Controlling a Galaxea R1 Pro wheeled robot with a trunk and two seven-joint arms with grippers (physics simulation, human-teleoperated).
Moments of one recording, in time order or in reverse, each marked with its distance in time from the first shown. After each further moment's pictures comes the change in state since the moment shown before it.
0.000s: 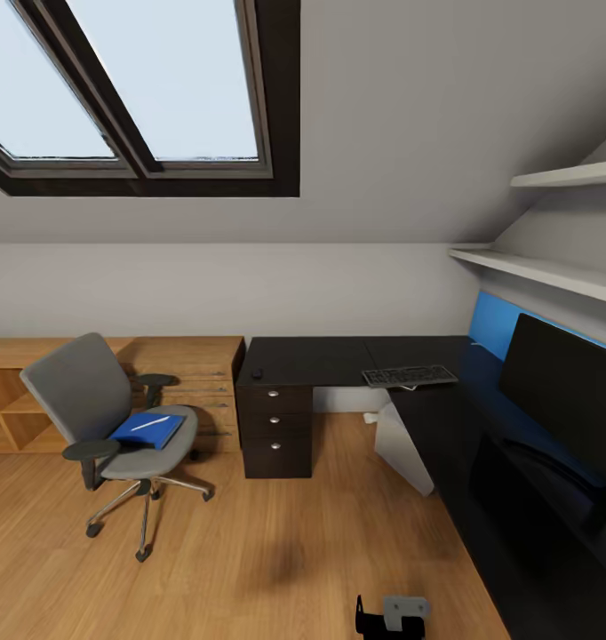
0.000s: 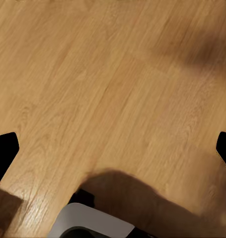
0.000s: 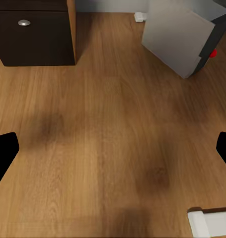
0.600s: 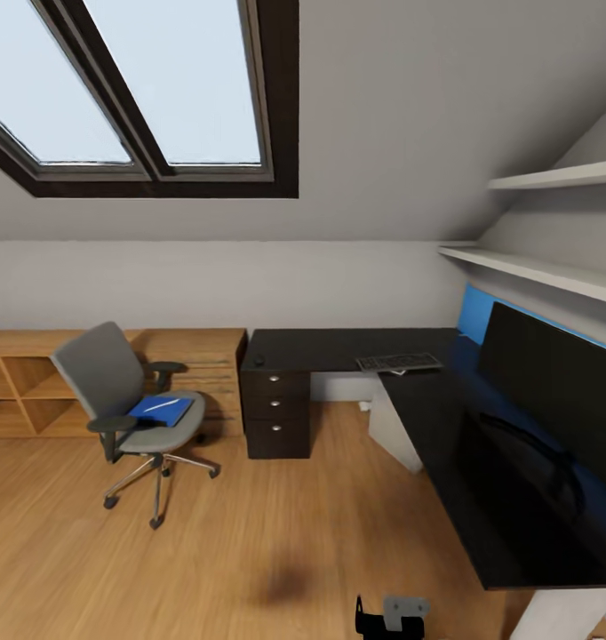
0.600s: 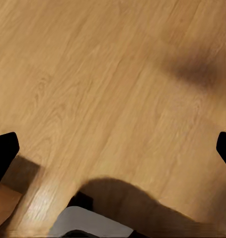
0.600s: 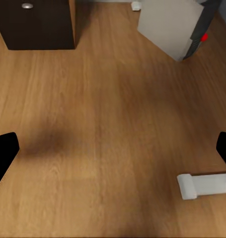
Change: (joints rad) left arm 0.000 0.003 0.002 -0.011 0.003 0.000 0.000; right arm 0.000 0.001 0.000 0.000 -0.001 0.003 0.001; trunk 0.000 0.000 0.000
